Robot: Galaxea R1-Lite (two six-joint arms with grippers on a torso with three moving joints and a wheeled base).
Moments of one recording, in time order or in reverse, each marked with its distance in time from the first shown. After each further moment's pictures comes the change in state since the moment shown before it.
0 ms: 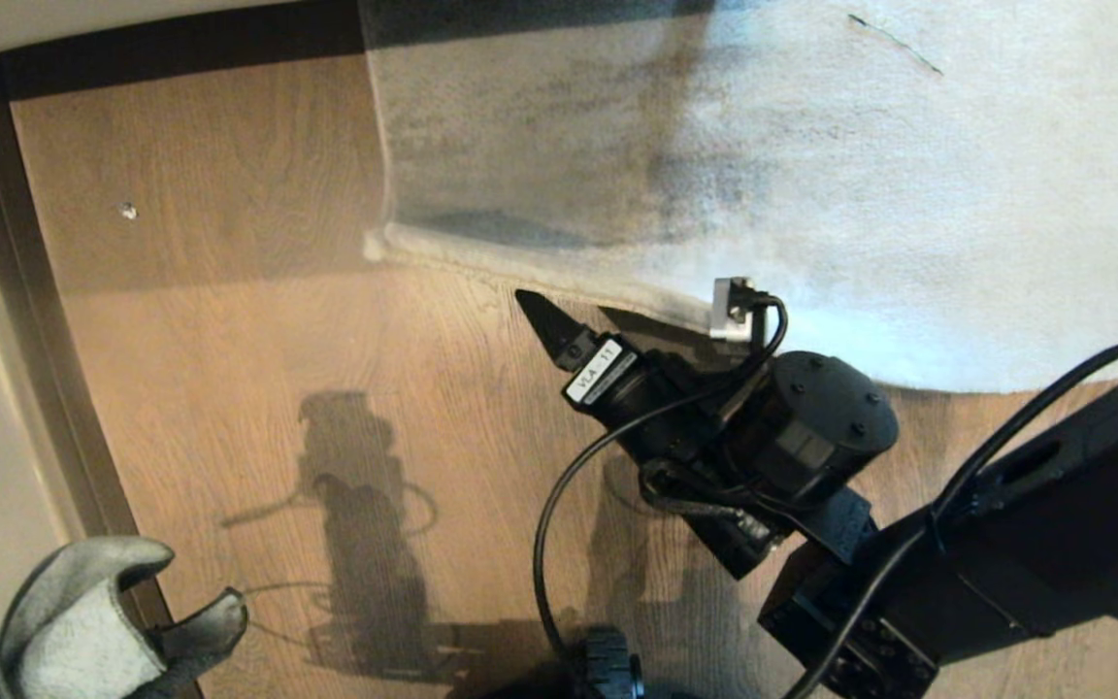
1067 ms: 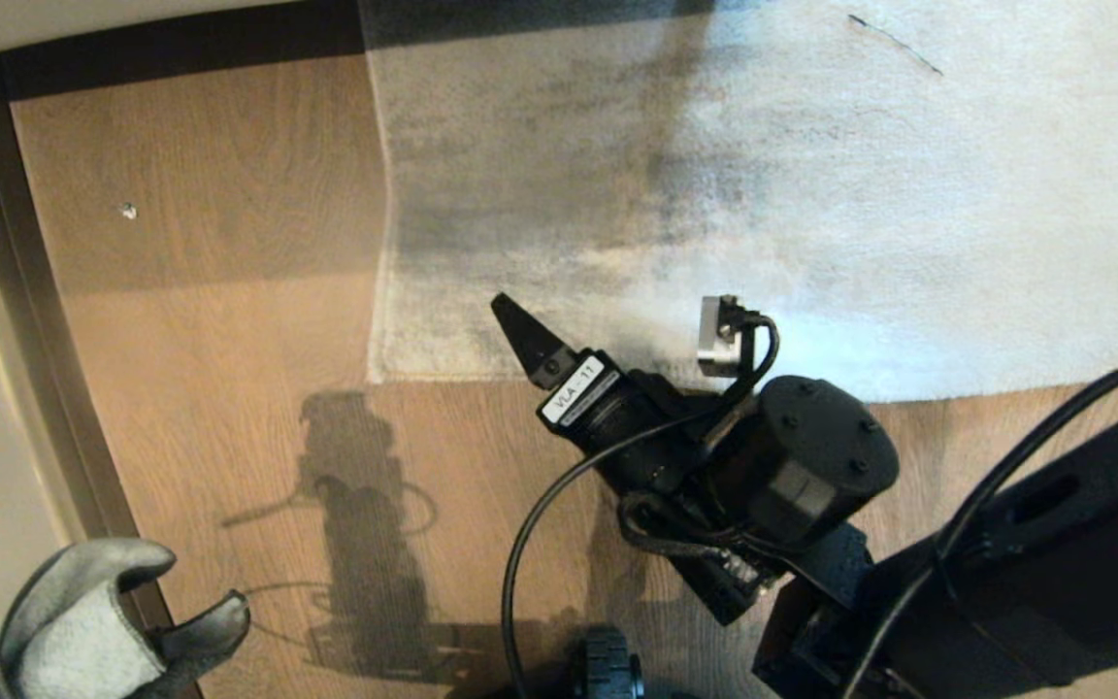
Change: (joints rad) left arm 0.000 0.000 0.000 0.000 0.000 0.000; right arm 0.076 -0.003 0.014 0.000 -0.077 0.065
